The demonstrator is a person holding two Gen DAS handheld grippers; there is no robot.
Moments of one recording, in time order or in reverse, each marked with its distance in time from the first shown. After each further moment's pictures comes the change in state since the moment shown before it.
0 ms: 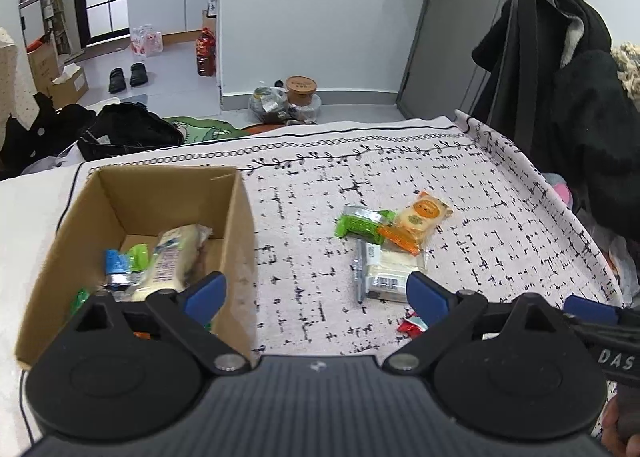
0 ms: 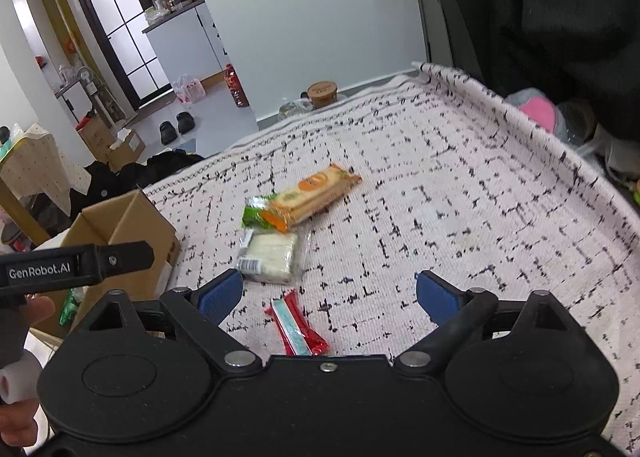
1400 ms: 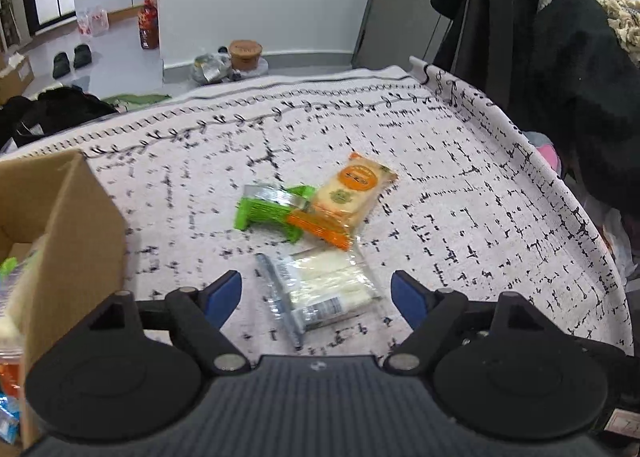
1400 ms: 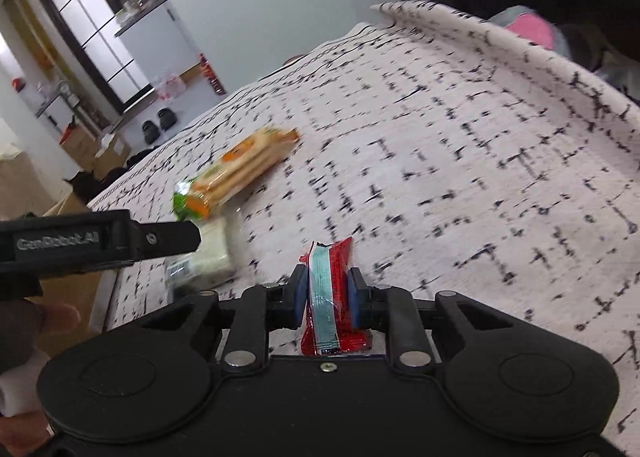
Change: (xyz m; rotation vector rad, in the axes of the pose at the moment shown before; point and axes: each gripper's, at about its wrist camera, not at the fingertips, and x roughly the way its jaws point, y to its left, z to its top) left arm 0.091 -0.061 0.006 0.051 0.113 -0.107; right arm 0.067 -0.054 -0.009 0.115 0.053 0.007
